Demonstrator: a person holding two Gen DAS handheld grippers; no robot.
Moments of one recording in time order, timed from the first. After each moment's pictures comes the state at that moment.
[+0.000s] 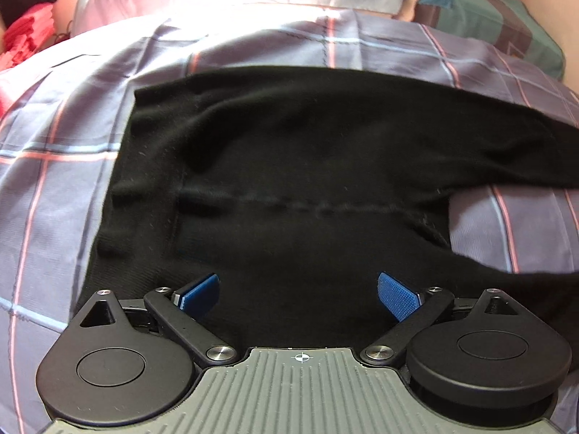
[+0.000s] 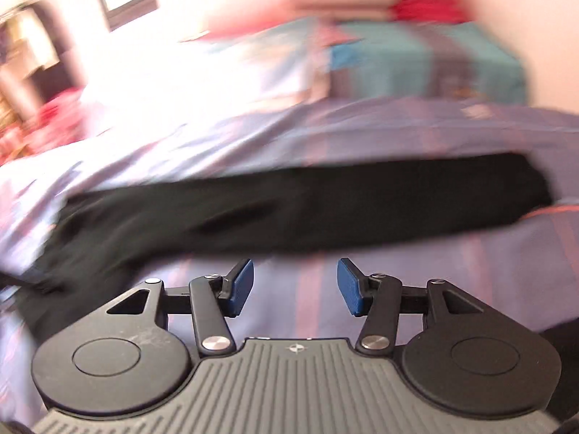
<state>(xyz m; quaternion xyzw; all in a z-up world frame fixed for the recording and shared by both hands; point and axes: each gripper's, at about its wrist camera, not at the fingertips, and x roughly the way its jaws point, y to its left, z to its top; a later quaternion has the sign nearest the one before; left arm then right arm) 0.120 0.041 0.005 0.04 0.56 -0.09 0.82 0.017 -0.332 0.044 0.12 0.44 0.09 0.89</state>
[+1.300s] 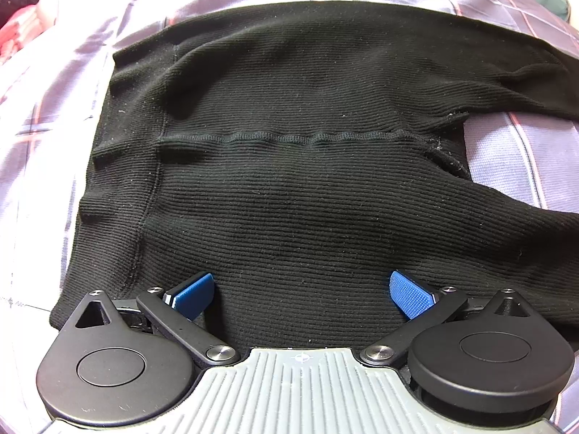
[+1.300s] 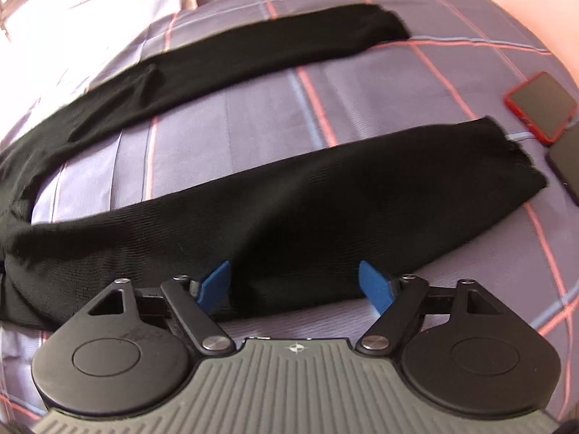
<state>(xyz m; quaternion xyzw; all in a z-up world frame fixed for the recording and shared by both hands) 0.119 0.027 -0.025 0.09 0.61 -0.08 0.78 -0.075 -0.420 0.011 0.16 0.49 -0.16 0.84</state>
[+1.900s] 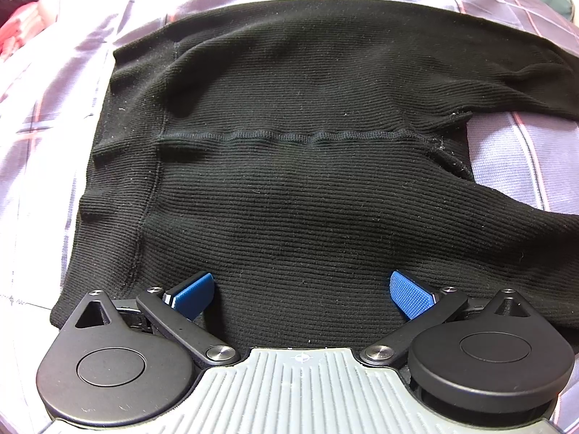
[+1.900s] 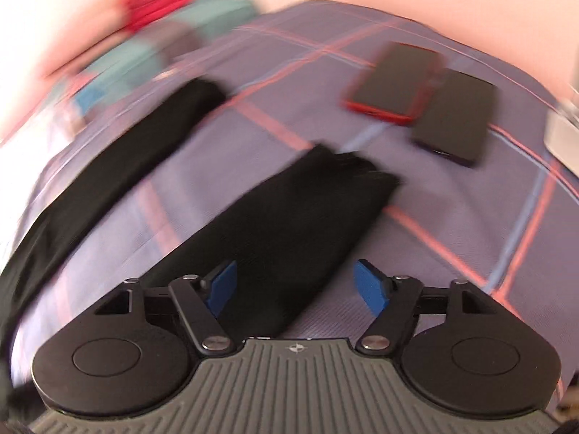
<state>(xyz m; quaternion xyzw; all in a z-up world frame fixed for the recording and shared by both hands) 0.125 0.026 -0.029 0.09 0.62 -0.08 0.78 -0.111 -0.514 0.001 0.31 0.39 -0.35 0.80</state>
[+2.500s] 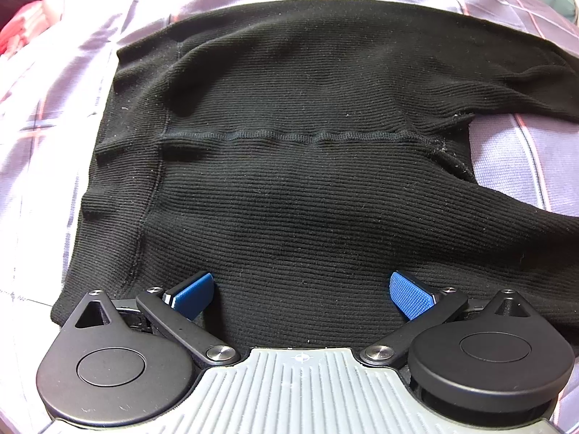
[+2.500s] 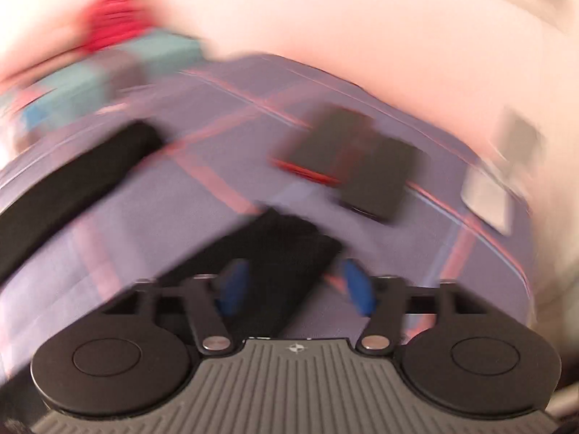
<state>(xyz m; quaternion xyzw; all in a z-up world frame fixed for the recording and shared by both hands) 0.121 0.025 -0.026 0.10 0.61 -0.07 0.78 -0.104 -0.450 0.032 0.12 0.38 -0.36 0.84</state>
